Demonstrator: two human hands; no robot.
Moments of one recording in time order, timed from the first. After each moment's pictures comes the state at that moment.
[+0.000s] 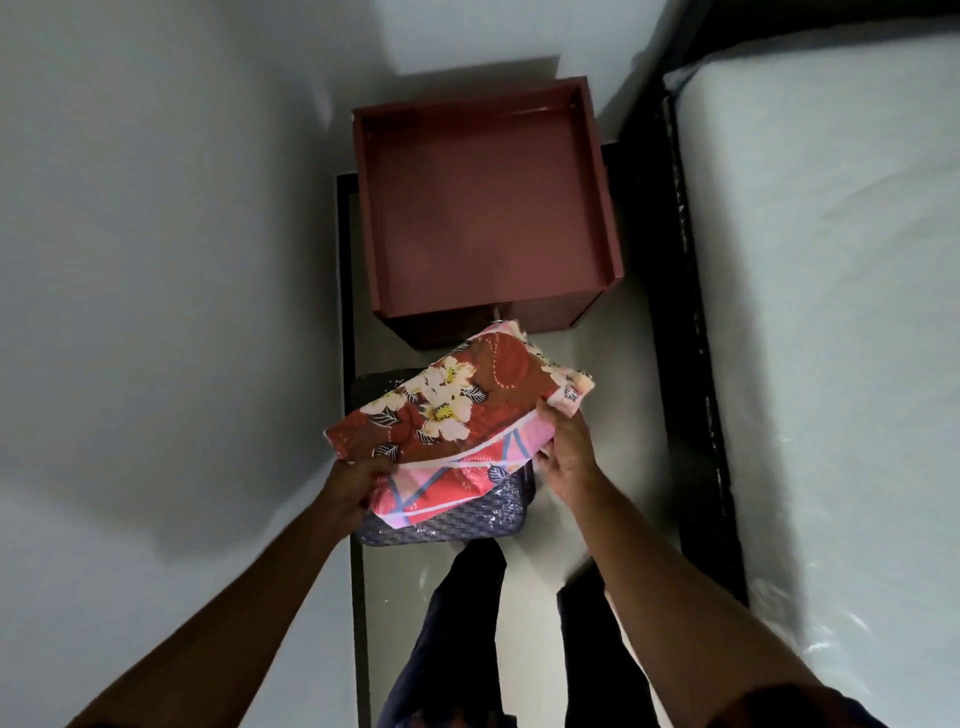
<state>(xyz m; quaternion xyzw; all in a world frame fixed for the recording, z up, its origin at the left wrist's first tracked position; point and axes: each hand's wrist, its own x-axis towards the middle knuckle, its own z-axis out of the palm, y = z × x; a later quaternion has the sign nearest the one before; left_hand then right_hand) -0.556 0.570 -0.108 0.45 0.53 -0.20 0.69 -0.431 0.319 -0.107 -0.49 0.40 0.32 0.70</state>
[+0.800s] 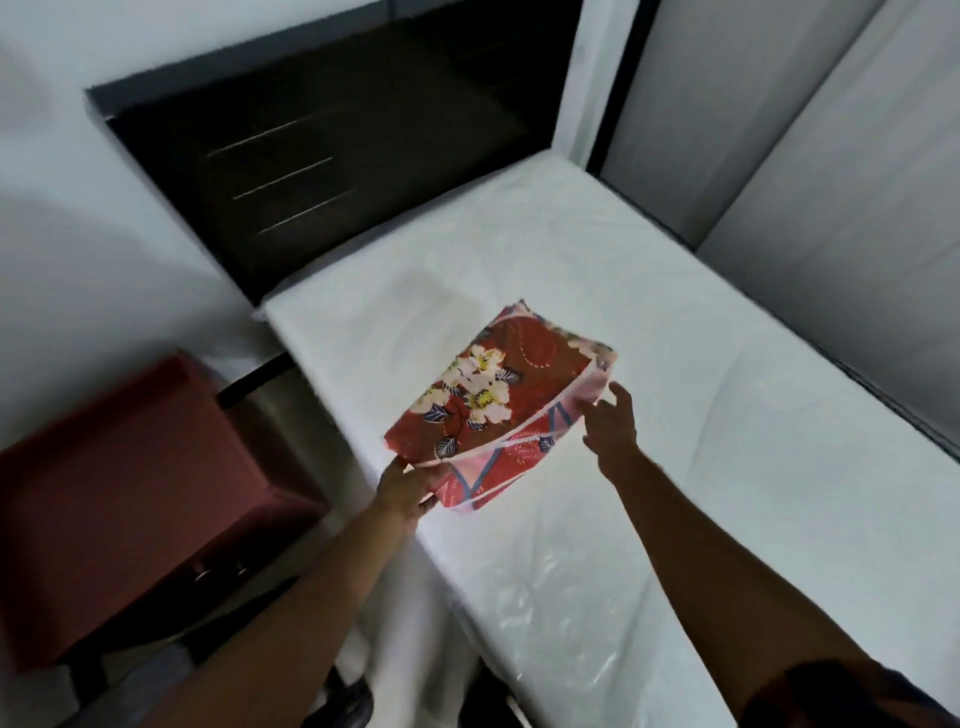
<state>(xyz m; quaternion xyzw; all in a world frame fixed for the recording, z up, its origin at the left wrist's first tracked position) -0.268 0.023 0.011 0.59 0.30 -0.34 0.67 -0.291 -0.252 0.052 -0.57 0.42 -0.04 0.70</state>
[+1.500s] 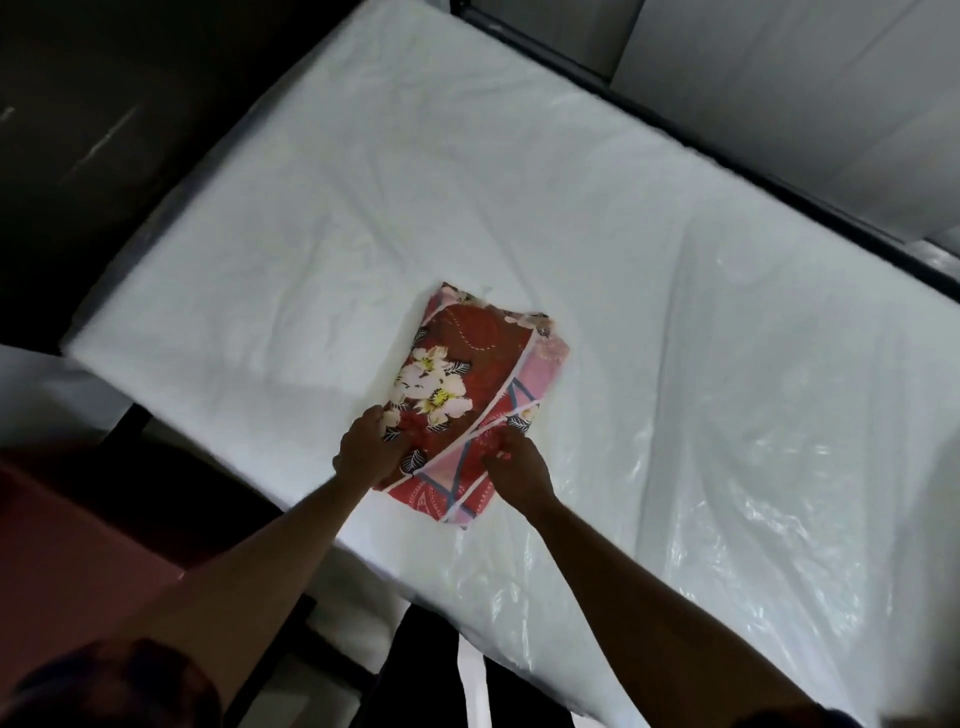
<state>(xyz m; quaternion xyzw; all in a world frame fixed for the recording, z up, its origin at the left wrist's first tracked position) -0.139 -0.070 -0.100 0.89 -0.01 -0.41 0.19 -0.290 -0.232 -0.063 -0.72 0.42 0.18 0.52</state>
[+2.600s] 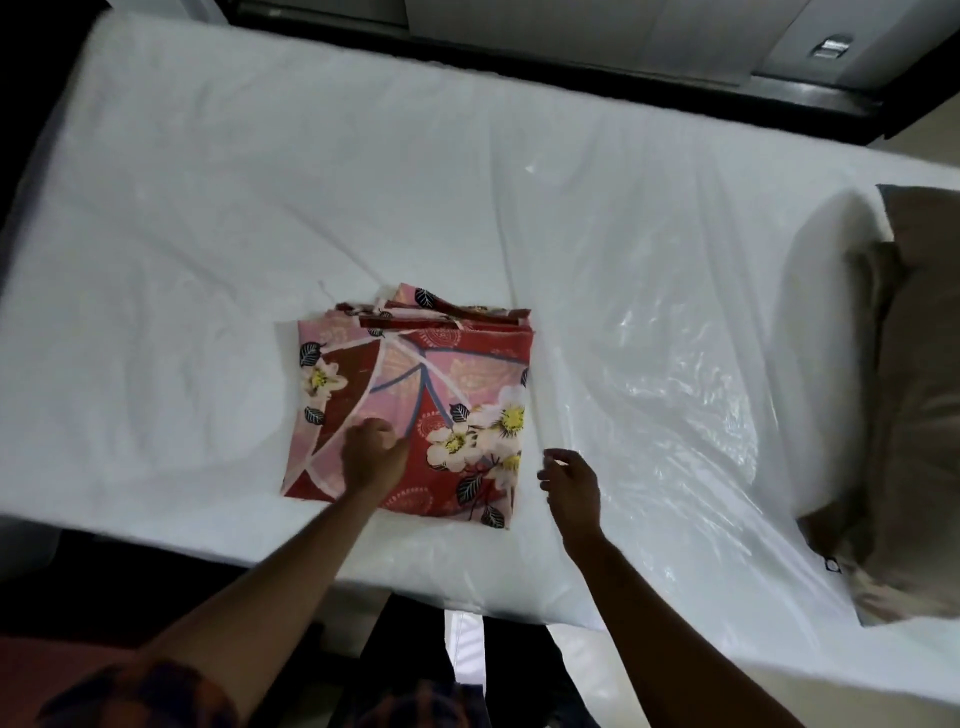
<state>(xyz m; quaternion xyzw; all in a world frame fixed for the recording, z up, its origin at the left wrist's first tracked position) -0.276 -0.174 -0.095 0.90 -0.17 -0.36 0.19 -0.524 -0.266 -0.082 -0.41 0.69 -0.11 0.58</state>
